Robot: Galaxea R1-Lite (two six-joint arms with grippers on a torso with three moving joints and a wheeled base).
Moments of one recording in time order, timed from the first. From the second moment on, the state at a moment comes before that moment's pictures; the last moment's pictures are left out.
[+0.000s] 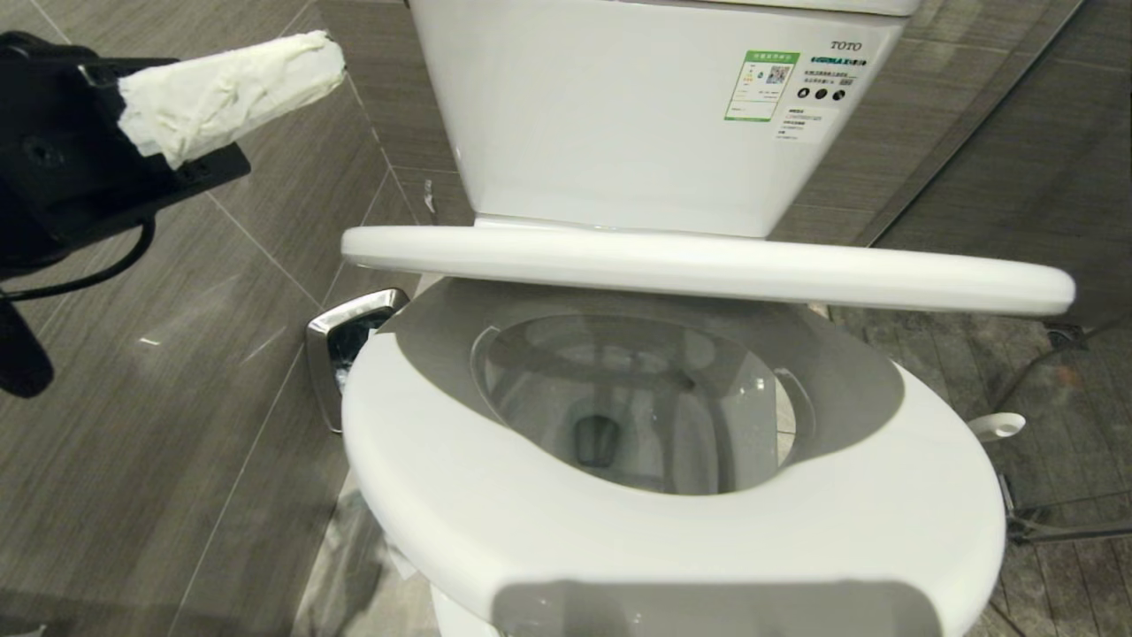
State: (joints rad) left arm -0.28 1.38 -0.97 -1.05 -1.13 -0.52; right arm 0.00 0.00 0.00 0.01 0.00 -0.01
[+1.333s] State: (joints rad) left arm 0.04 0.99 -1.17 -0.35 -1.20 -0.53; right arm 0.00 0.00 0.00 0.01 0.00 -0.01
